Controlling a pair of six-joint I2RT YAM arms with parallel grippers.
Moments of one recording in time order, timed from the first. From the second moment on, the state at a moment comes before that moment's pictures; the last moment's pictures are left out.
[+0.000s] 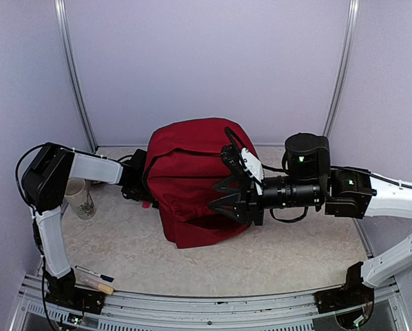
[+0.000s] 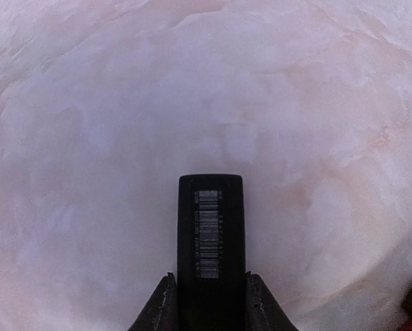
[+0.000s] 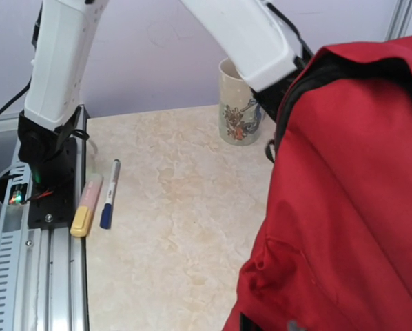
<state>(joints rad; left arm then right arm) -0.46 1.97 1.20 -0.31 -0.19 -0.33 1.17 1.22 1.10 -0.16 -0.16 -0.11</state>
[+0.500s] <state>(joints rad) -0.43 1.93 1.15 -0.33 -0.21 -0.36 1.17 1.20 1.10 -0.16 -0.16 -0.11</state>
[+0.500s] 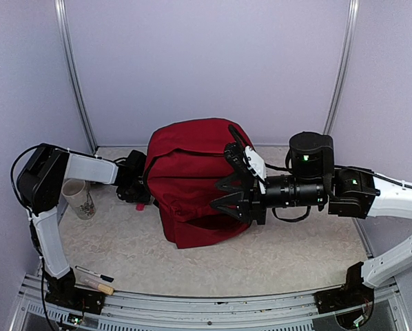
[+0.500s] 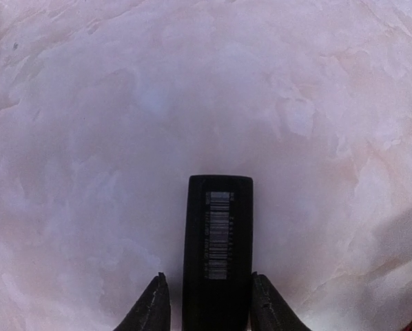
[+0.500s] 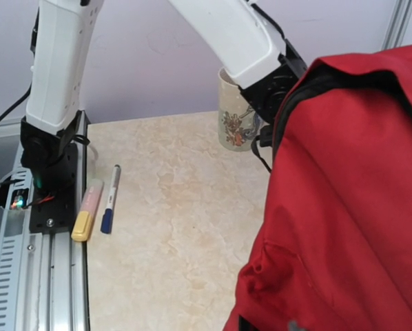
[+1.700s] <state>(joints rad) -1.14 0.83 0.88 -0.19 -0.73 -0.33 1.16 1.40 1.36 0.05 -0.31 0.04</state>
